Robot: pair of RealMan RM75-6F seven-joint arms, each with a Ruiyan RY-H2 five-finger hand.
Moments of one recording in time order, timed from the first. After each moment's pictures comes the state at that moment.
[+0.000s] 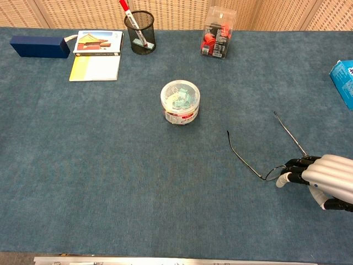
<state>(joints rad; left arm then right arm) -0.07 -1.12 -0.09 -1.59 1.46 1.54 0.00 0.37 -1.09 -0.24 -1.82 -1.62 0.83 -0.33</state>
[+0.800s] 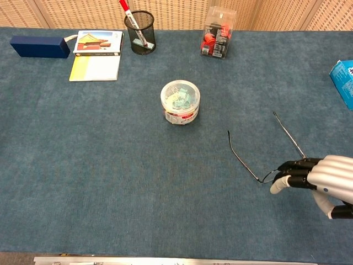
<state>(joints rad) -0.07 -1.13 -0.09 -1.59 1.46 1.53 0.00 0.42 -0.97 -0.33 -1.90 -1.86 0.95 -0.06</state>
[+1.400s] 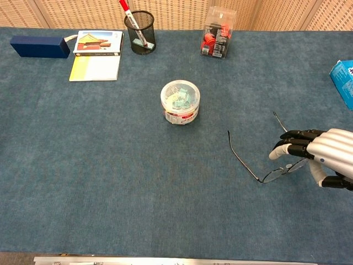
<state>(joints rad) -0.07 -1.13 -0.09 -1.59 1.46 1.53 -0.01 0.35 -1.07 -0.23 -1.82 -1.75 1.04 -0.16</state>
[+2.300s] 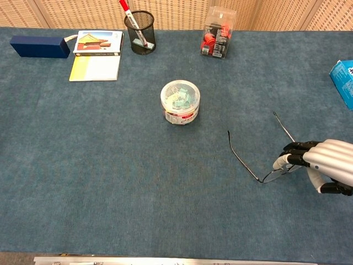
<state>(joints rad) -0.07 -1.12 -0.09 -1.59 1.45 1.54 -0.01 0.37 -1.09 -0.22 -1.81 -1.63 0.91 -0.21</state>
